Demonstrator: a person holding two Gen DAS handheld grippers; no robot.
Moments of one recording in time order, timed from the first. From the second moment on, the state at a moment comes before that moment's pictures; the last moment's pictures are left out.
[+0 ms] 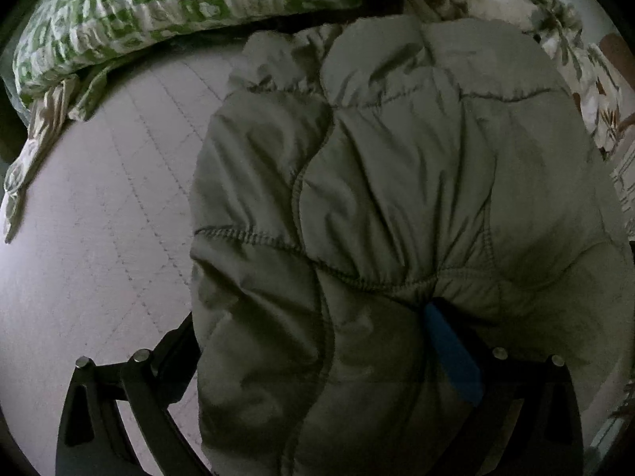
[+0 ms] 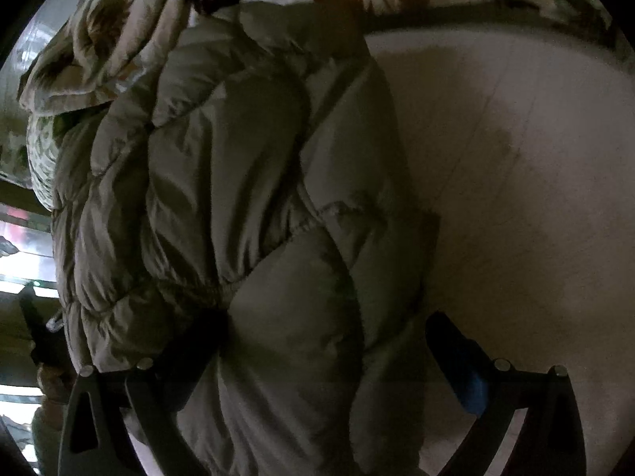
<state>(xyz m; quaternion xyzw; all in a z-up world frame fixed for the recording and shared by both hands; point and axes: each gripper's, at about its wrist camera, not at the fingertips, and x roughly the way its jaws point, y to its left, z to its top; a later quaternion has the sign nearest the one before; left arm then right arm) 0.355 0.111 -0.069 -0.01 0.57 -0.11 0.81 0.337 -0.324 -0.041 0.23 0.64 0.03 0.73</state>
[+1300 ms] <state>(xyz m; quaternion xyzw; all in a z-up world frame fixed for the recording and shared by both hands) 0.345 0.066 0.007 0.01 0.52 -0.14 0.85 0.298 -0.284 0.064 0.18 0.54 0.03 0.82</state>
